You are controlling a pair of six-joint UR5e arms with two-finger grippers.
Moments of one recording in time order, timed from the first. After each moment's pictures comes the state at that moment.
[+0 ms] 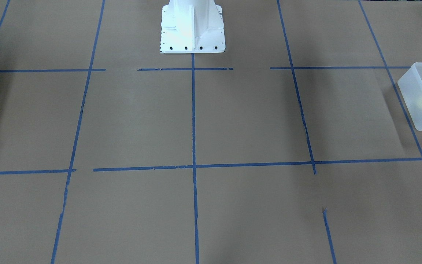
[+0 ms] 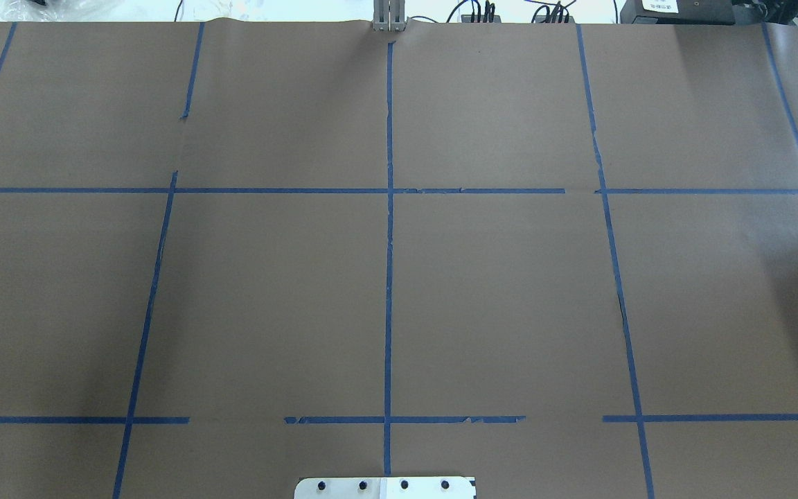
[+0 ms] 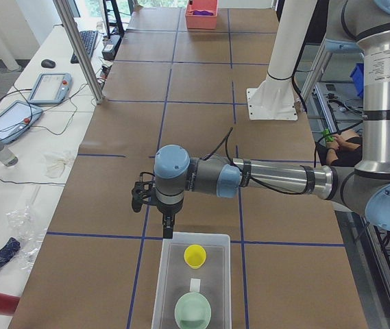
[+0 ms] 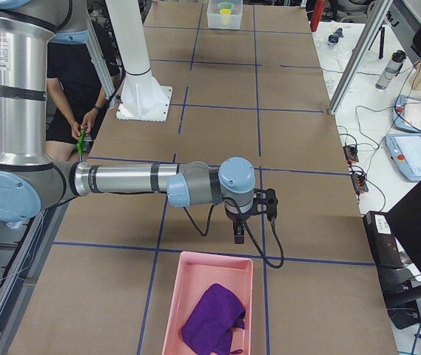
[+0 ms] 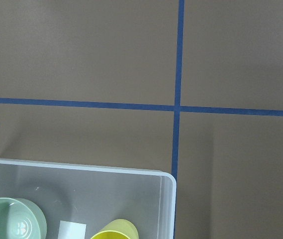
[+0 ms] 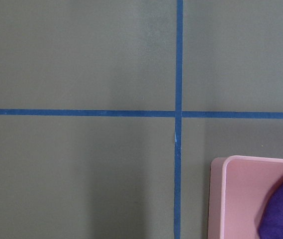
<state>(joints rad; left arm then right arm) -1.58 -1.47 -1.76 -1.64 -2.29 -0.15 1.56 -1.66 1.72 -1.45 2.41 0.13</state>
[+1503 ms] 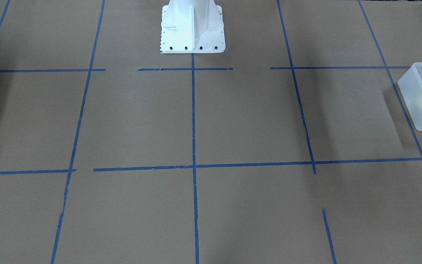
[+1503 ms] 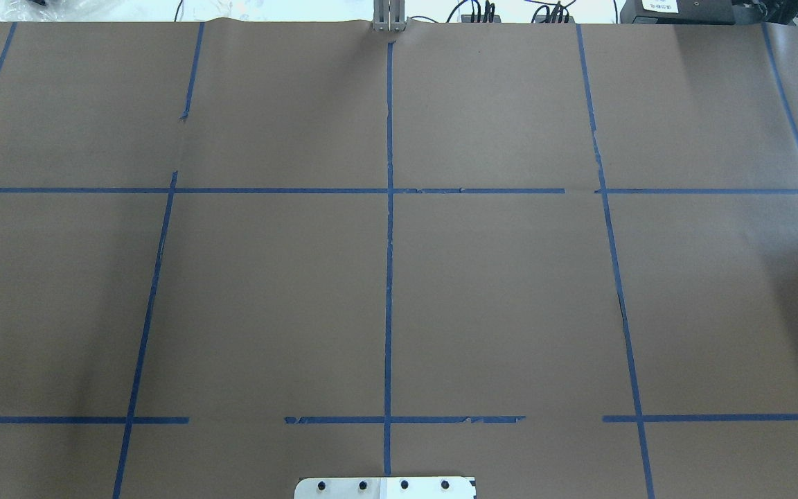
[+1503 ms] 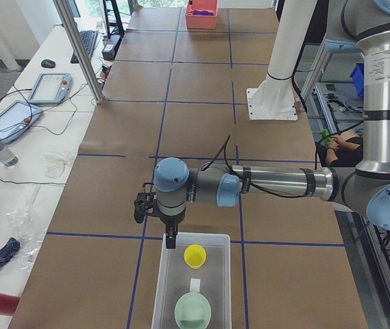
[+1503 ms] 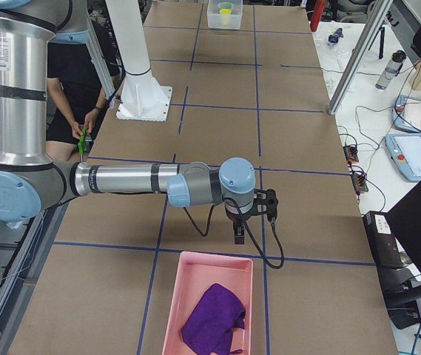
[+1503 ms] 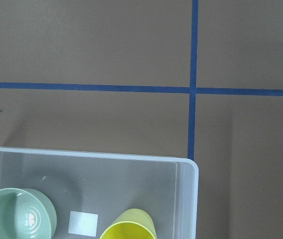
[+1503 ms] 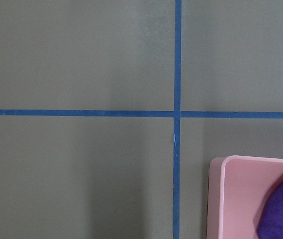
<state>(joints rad) -1.58 -1.46 -1.71 -1.64 -2.29 -0.10 1.56 -1.66 1.72 -1.45 2.40 0.14</state>
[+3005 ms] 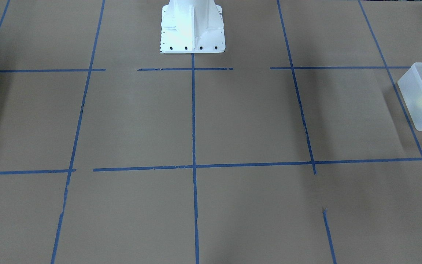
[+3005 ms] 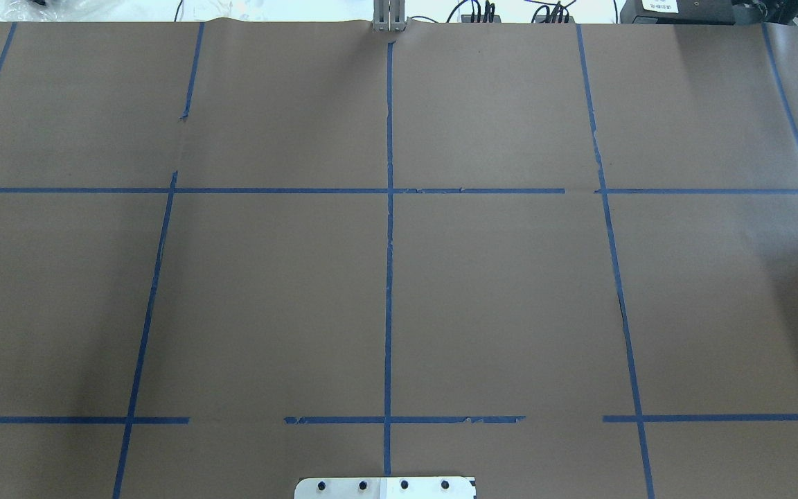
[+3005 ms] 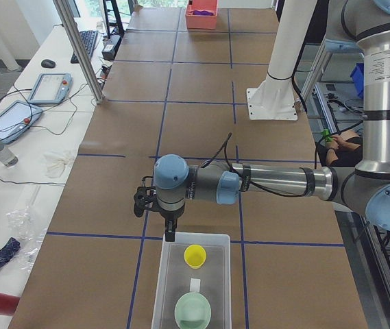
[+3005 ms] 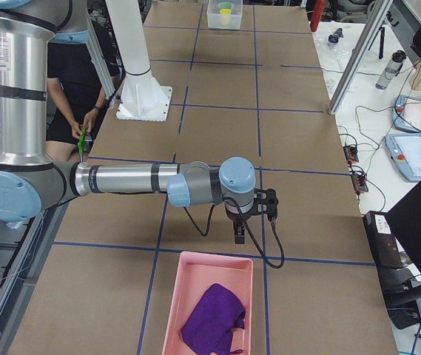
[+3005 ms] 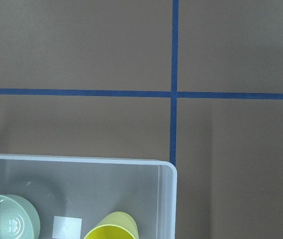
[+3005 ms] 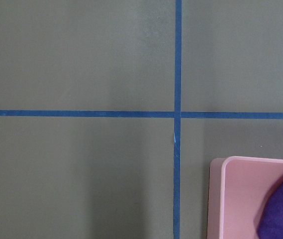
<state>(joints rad) -1.58 -1.47 -1.72 -1.64 -2.36 -0.09 1.56 -1.66 1.72 -1.45 2.40 0.14</state>
